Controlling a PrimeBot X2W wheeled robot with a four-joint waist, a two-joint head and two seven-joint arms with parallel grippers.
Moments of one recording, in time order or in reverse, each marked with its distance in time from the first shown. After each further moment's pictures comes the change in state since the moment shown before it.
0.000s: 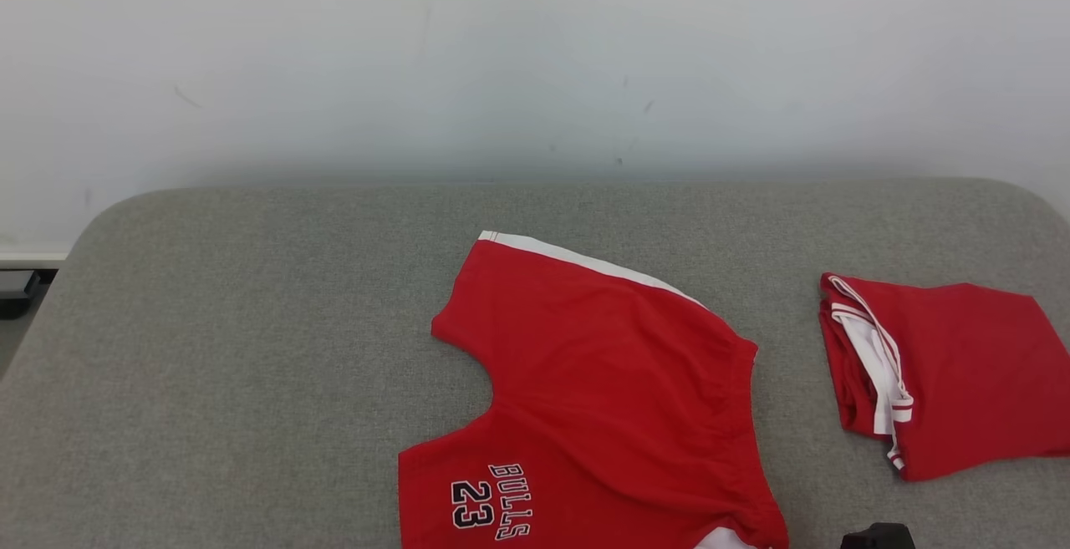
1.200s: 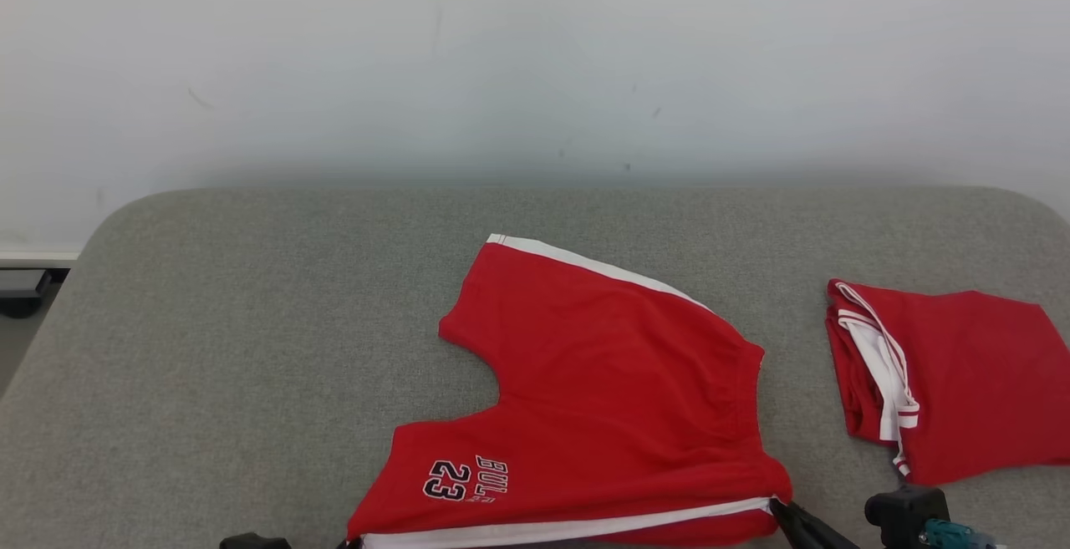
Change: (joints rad) left arm -0.036 0.104 0.057 -0.069 0.062 0.051 -0.163; right arm -0.029 -0.008 -0.062 -0.032 0.056 0.050 -0.071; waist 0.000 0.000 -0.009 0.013
